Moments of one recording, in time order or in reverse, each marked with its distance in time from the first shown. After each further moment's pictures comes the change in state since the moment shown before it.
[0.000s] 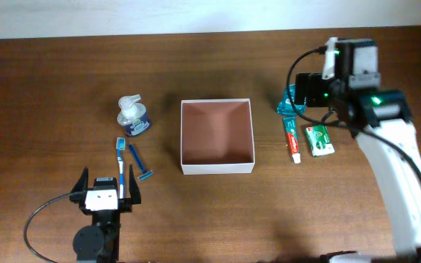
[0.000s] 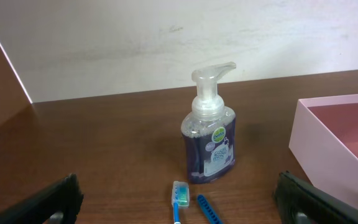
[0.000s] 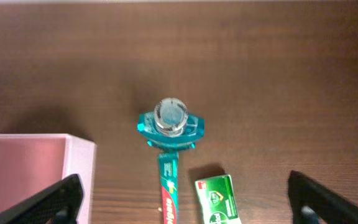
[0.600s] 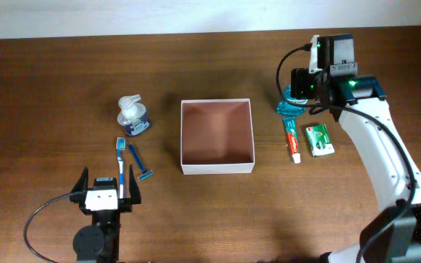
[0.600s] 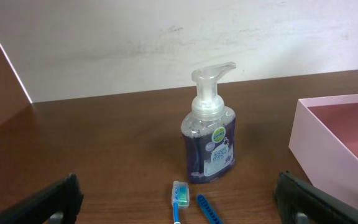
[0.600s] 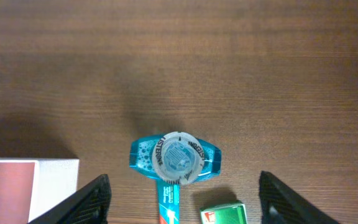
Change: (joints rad) left arm 0.000 0.000 0.000 0.000 0.000 0.000; right arm 0.000 0.179 0.000 0.130 -0.002 -0.017
